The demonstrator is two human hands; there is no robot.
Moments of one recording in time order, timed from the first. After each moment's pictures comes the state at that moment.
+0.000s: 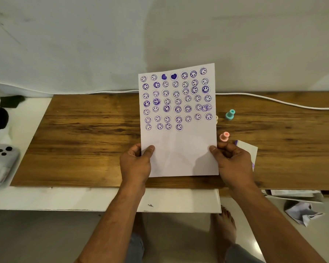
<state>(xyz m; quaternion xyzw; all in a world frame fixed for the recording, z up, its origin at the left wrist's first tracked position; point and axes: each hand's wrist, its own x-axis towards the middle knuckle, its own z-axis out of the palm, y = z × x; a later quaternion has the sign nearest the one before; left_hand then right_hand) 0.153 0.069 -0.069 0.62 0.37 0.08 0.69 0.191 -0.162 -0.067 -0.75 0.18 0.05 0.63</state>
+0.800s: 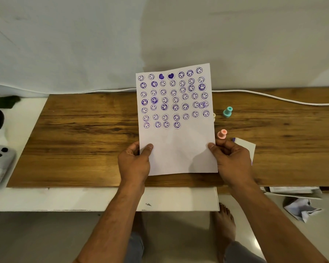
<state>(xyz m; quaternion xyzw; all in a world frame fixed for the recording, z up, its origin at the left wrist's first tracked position) 0.153 0.064 -0.069 0.62 0.38 0.09 0.68 0.192 -0.163 -0.063 -0.75 0.18 0.05 0.64</state>
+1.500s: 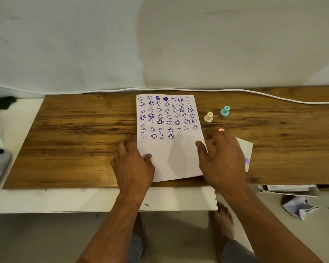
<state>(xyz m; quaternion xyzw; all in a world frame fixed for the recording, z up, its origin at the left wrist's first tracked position) 0.143 0.061 -0.071 0.94 0.26 0.08 0.22 0.182 -0.144 -0.047 -0.94 -0.02 -0.10 0.31</state>
